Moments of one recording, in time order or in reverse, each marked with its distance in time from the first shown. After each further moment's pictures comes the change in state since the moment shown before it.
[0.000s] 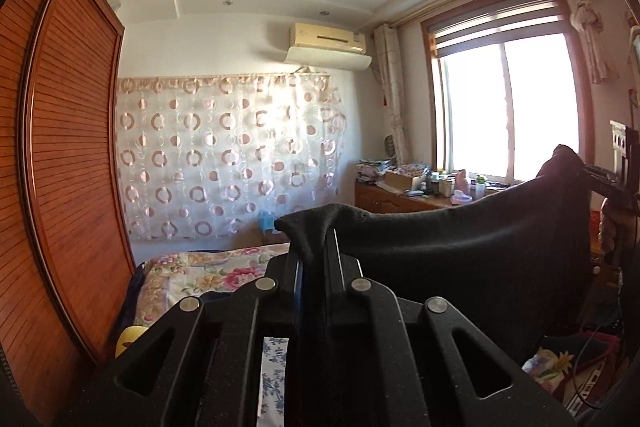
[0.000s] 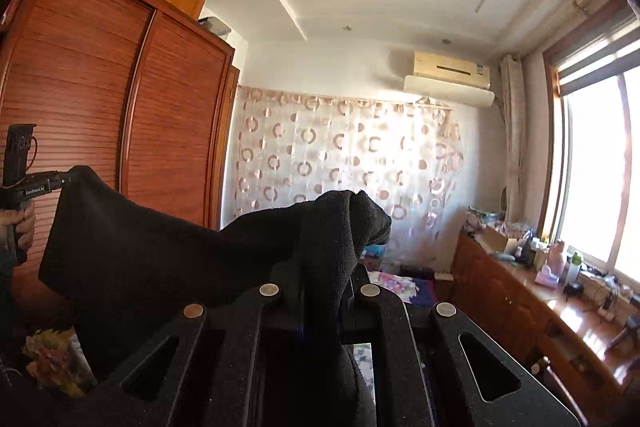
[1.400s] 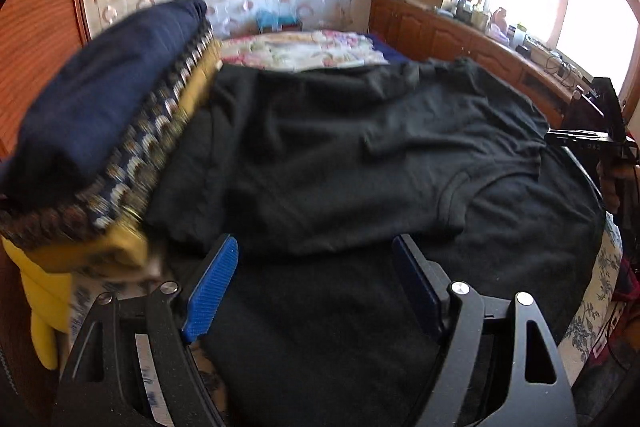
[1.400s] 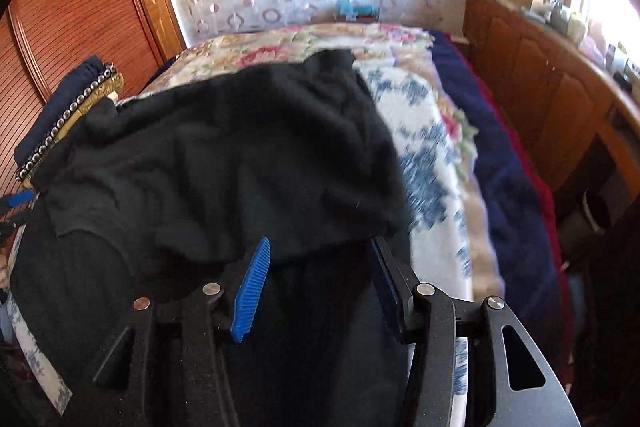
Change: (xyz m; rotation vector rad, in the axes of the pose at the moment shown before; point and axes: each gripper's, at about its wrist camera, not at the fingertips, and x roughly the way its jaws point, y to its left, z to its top) left arm 0.198 -0.013 -0.270 -0.094 0.685 0.001; right arm 0.304 -0.082 -0.250 0.295 0.806 0.046
